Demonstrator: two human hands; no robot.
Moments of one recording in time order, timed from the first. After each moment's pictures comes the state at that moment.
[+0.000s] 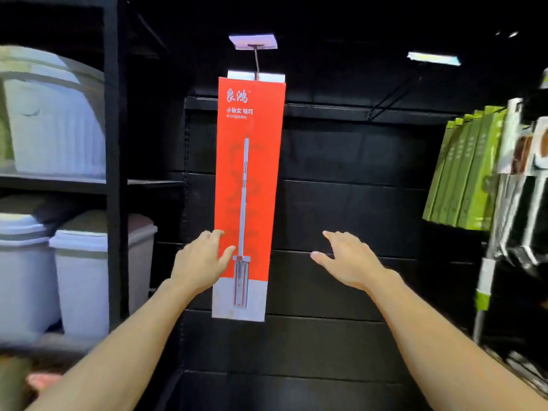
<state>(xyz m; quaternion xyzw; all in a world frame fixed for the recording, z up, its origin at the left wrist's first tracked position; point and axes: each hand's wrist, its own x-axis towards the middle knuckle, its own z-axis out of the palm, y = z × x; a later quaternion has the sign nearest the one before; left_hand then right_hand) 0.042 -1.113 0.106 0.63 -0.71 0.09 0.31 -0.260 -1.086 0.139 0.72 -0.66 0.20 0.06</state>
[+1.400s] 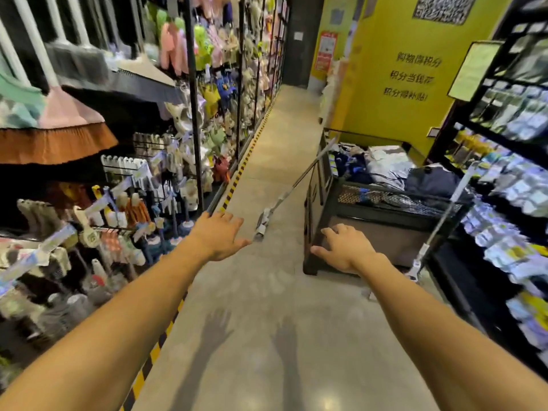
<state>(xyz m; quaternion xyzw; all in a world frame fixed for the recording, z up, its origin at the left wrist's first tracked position) -0.999 -0.742 -0.100 -0.12 -0.99 0.10 -0.05 -0.982 -0.439 -0.081 0.07 -0.99 -0.07 -0.09</state>
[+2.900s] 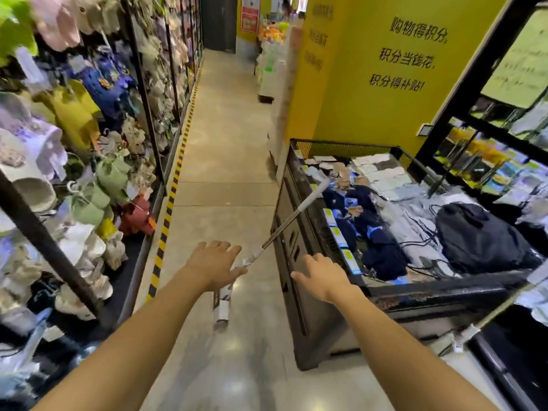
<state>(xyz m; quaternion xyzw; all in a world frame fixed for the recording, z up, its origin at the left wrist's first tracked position) -1.835 -0.695 -0.182 -0.27 -0.95 0.08 -0.11 -1.752 -0.434 -0.170 -0.06 -0.98 0.06 -0.18</state>
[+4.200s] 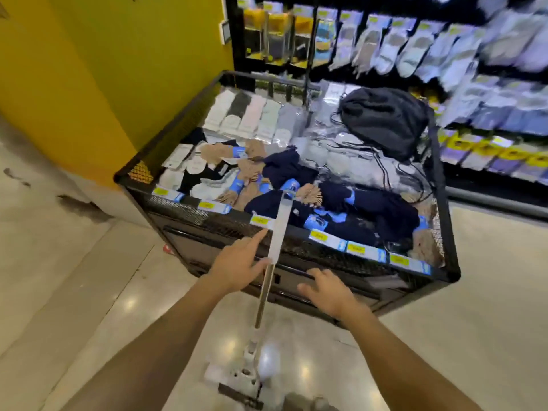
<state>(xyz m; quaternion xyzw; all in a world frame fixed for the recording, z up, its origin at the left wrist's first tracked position) -2.331 -0.388 -0.290 -0.71 -0.67 -0.04 -0.24 -2.078 -0.381 -0.307 -0.60 -0.71 0.35 -0.10</state>
